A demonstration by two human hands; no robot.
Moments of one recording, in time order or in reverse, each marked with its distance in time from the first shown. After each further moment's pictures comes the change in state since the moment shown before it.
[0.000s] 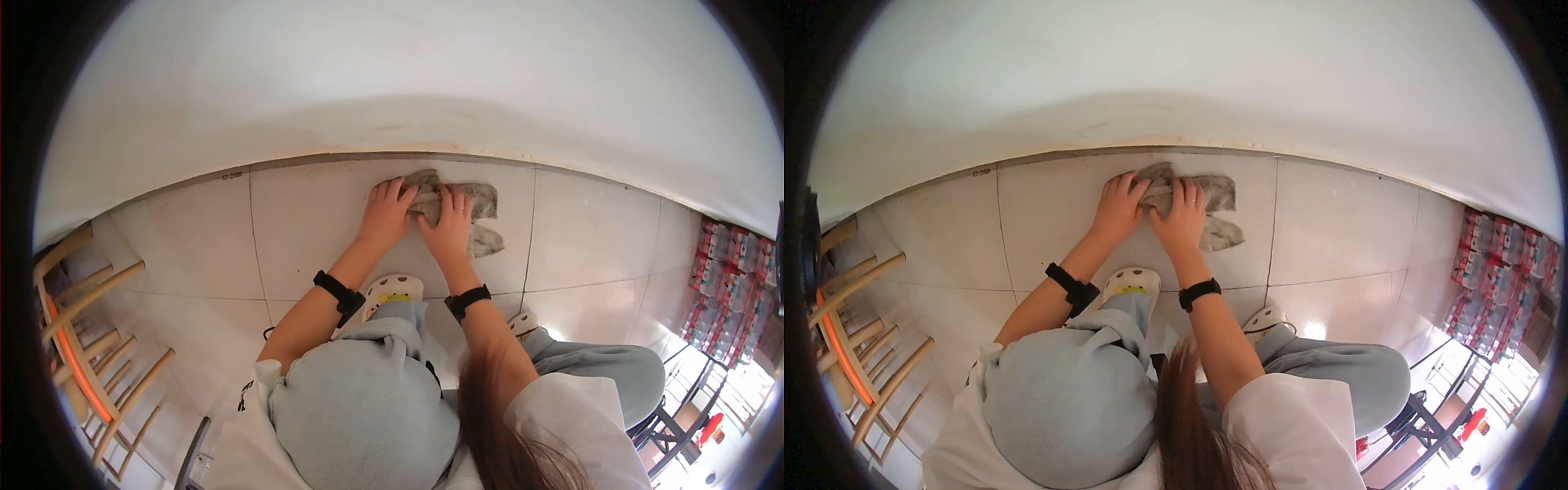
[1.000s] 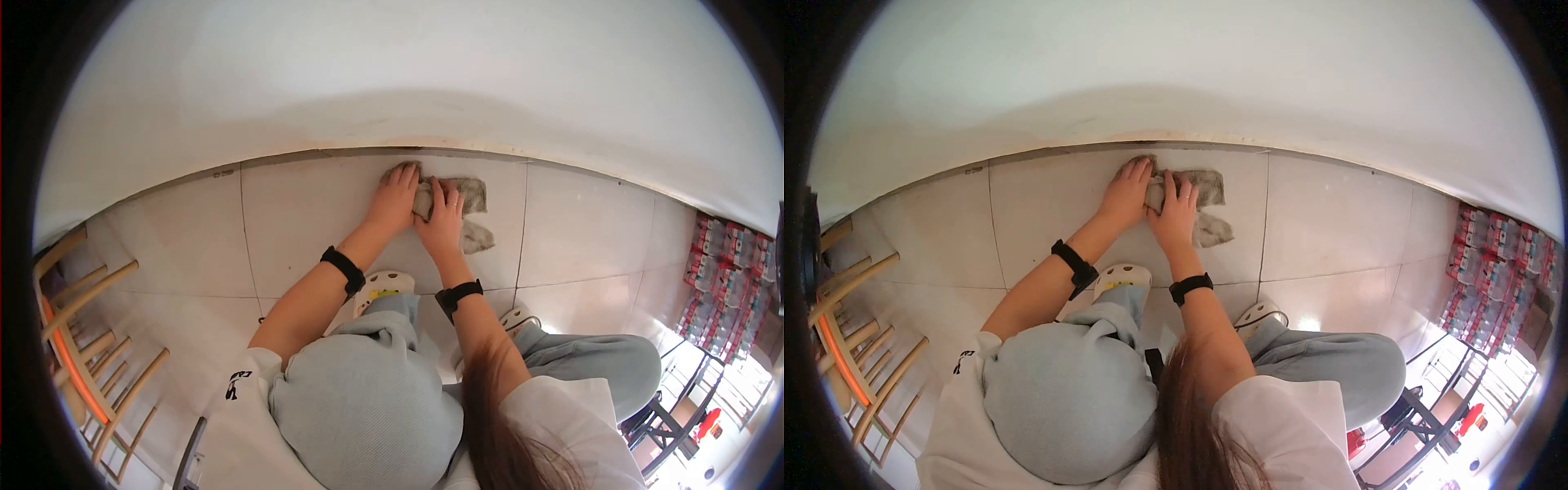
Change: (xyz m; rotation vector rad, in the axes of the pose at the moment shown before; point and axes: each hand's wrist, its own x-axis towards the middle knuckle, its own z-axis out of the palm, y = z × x) left_hand 0.029 0.006 0.020 0.115 -0.100 0.014; right_hand 0.000 0.008 0.004 0.054 -0.040 -0.008
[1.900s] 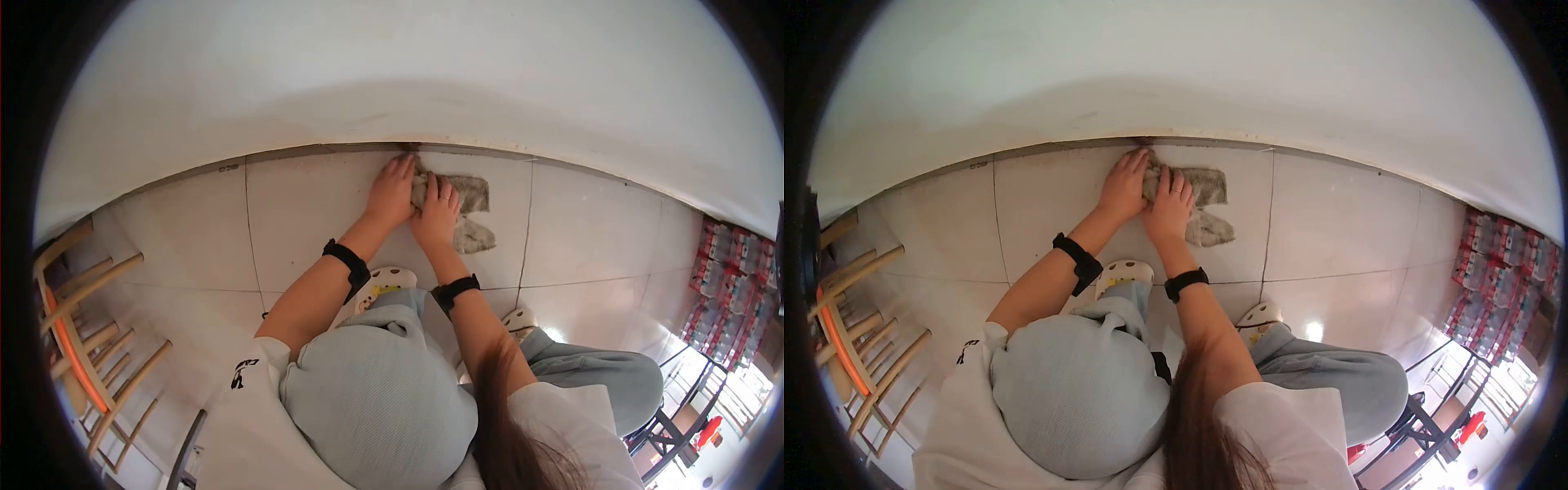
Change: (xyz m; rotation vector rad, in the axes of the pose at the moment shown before) left_hand 0.001 -0.003 0.006 -0.107 0.063 -0.080; right_hand 0.002 -0.012 0.013 -0.137 -0.051 0.071
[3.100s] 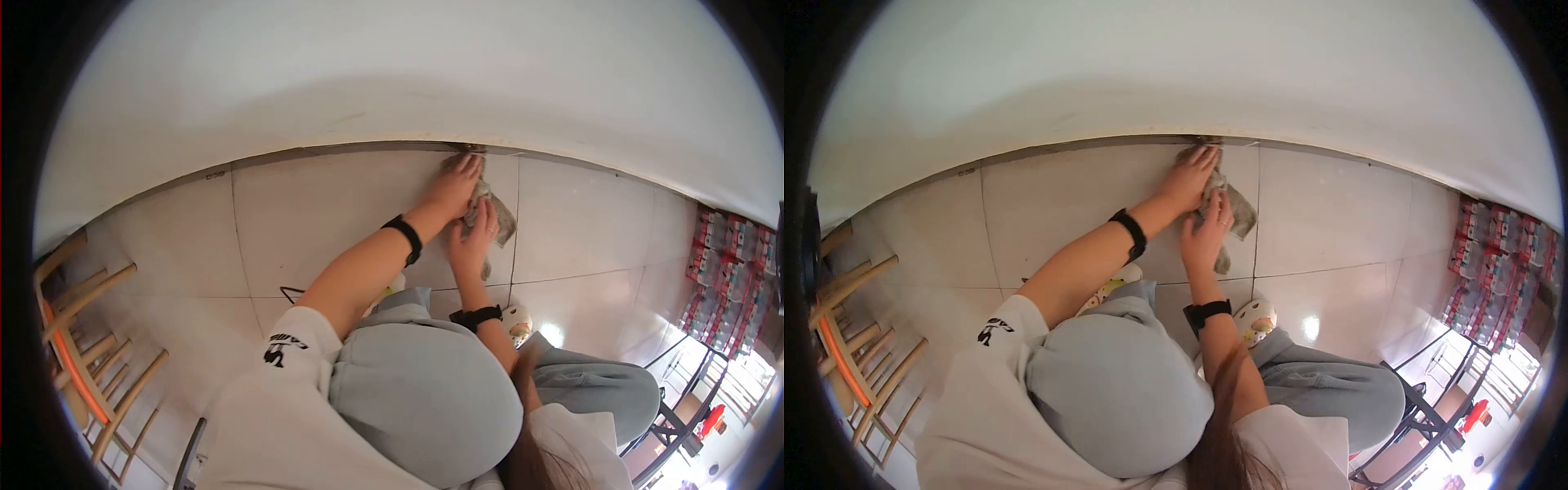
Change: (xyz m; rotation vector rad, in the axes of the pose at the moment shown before) left_hand 0.064 0.094 0.058 0.004 -0.056 0.291; right_hand -0.041 0.070 -0.043 0.178 0.366 0.046
